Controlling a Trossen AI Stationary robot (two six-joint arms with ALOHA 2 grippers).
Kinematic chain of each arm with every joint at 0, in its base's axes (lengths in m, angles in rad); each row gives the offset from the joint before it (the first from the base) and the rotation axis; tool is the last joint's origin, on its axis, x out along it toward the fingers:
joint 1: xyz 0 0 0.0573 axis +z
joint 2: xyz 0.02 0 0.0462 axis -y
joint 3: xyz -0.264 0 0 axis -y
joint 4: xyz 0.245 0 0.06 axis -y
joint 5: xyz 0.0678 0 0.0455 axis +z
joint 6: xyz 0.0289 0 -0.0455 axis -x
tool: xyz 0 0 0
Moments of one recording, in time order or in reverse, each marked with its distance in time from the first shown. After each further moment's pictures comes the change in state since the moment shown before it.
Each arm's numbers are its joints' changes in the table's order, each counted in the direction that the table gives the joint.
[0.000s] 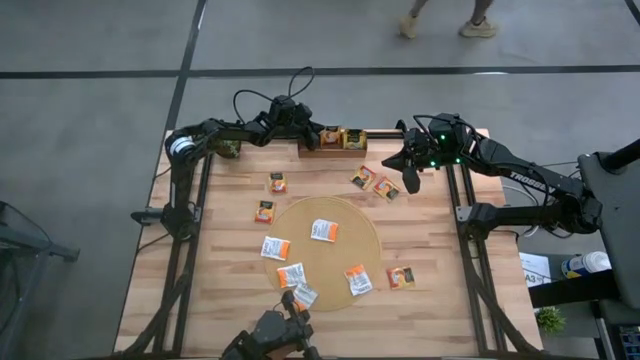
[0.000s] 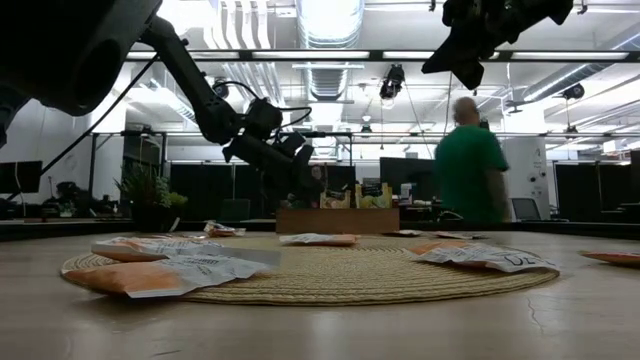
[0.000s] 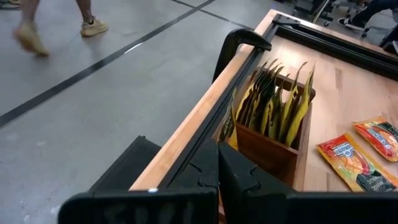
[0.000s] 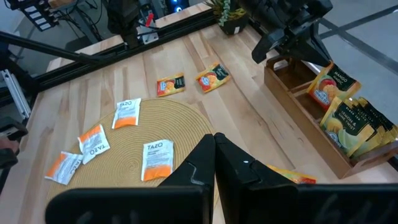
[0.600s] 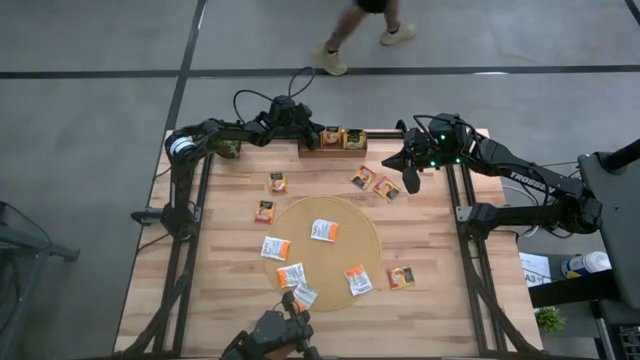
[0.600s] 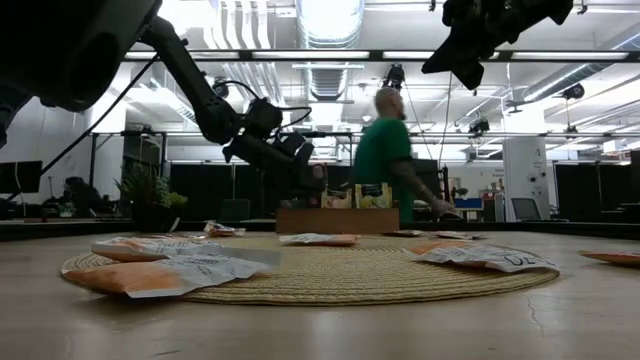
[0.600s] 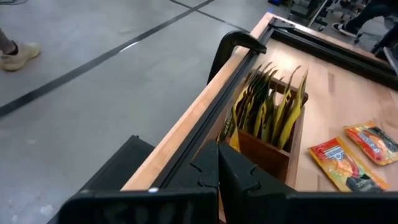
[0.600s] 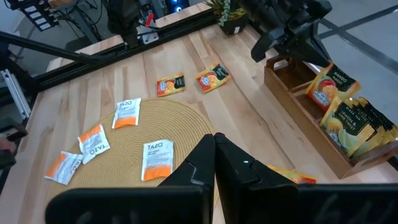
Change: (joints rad) left arm -0.001 0.000 0.000 0.001 -0.015 0.029; right arm 0.000 0.000 0.000 0.000 0.000 0.000
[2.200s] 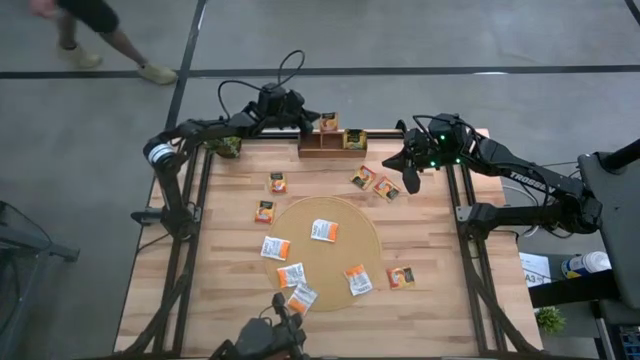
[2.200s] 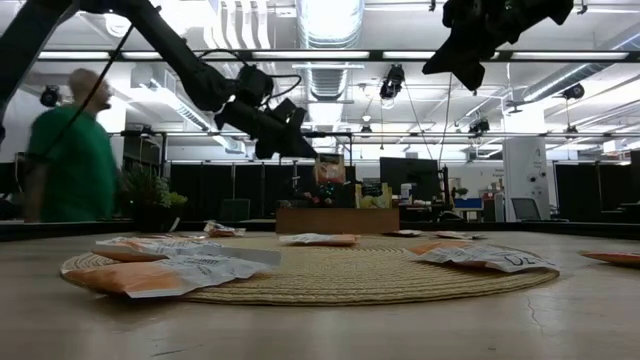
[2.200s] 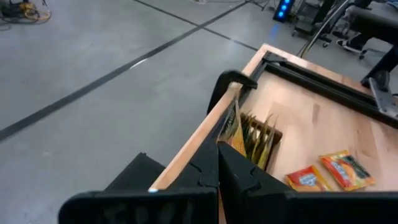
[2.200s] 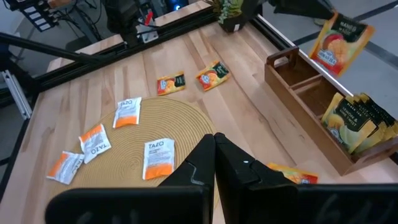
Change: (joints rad) left arm 0.006 0.185 -0.002 -0.127 0.031 0.024; right arm 0.000 0.000 0.000 -0.007 0.000 -0.011
